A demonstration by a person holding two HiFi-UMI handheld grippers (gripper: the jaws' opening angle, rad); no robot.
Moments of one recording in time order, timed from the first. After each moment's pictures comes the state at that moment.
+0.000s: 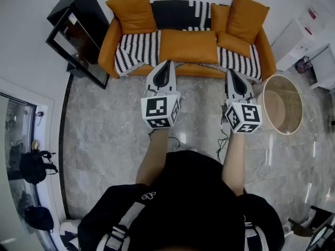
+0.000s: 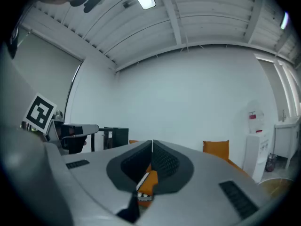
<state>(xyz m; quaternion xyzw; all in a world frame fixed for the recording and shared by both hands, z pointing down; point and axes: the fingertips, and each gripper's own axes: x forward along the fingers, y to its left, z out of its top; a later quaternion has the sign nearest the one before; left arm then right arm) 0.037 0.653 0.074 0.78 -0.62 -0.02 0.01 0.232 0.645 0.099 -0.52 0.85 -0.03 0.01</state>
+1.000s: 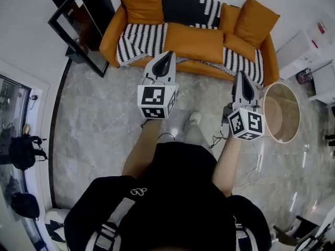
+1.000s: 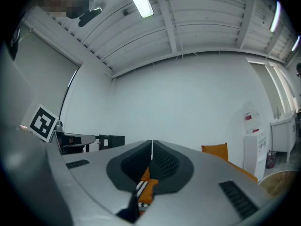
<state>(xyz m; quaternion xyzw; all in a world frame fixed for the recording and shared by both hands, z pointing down) -0.002 0.642 0.093 0.79 -0.61 0.00 0.01 0.222 0.649 0.098 -0.55 0.83 -0.02 0.07</state>
